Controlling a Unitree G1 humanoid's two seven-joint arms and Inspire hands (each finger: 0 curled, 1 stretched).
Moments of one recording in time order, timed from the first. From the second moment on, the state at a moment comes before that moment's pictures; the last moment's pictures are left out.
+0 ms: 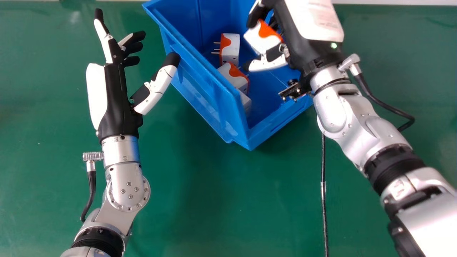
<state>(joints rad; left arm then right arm) -0.55 0.24 -0.03 1.09 0.32 -0.82 0.61 -0.94 -0.20 0.34 1.05 -0.73 -0.30 -0.46</state>
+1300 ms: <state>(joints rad) -0.55 0.24 -0.03 1.09 0.32 -0.82 0.62 -0.94 -0.24 0.44 0.92 -0.75 -0.23 -0.43</state>
